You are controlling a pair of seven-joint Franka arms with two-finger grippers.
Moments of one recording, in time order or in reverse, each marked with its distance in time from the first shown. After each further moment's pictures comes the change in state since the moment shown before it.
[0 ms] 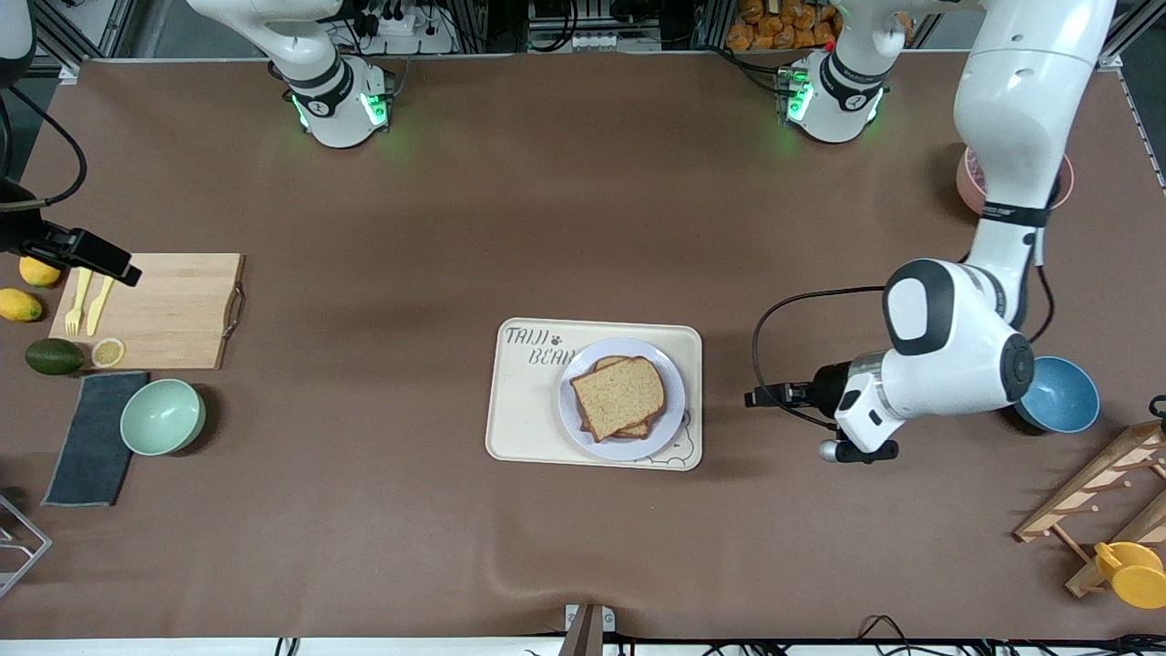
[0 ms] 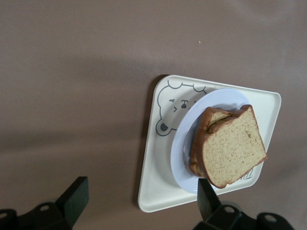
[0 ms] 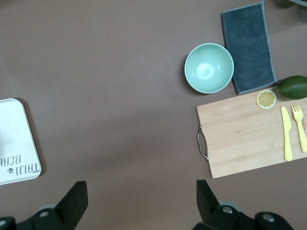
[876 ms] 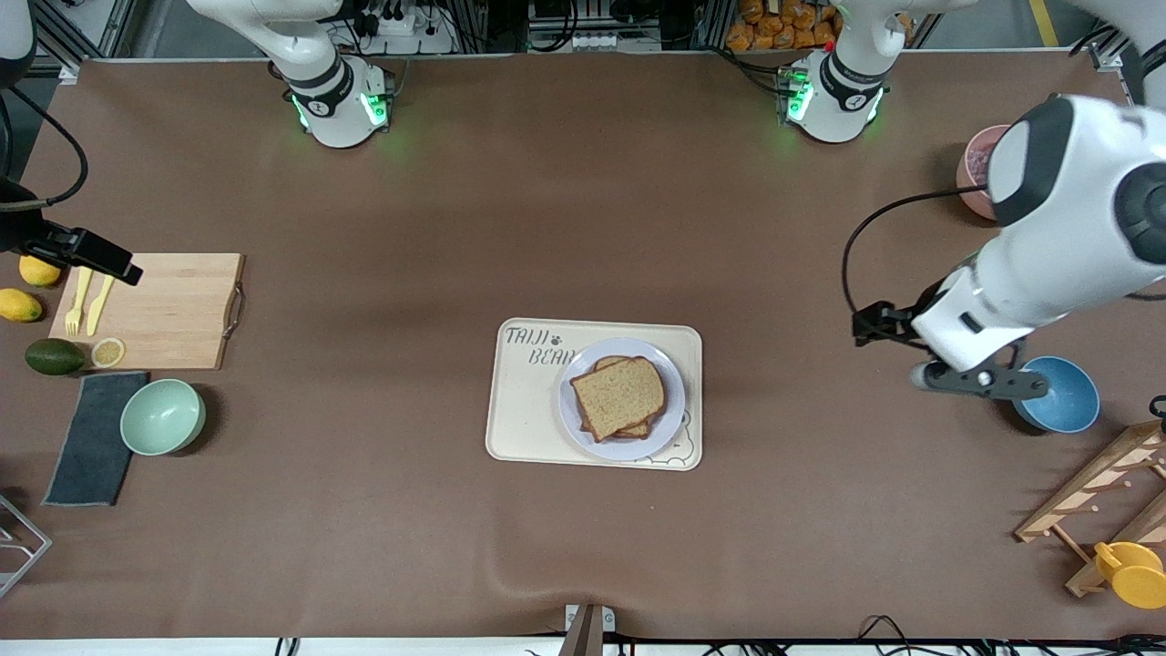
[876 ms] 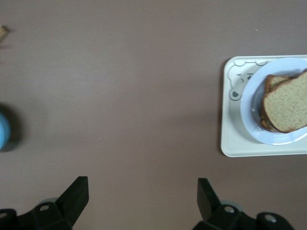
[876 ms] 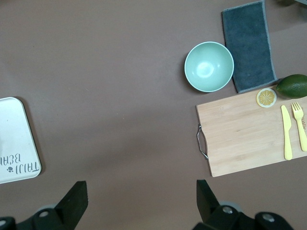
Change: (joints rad) left arm 0.021 -0.310 0.013 0.080 0.443 -0.373 -0.076; right arm 0.000 0.000 0.000 -0.001 0.000 -0.004 0.000
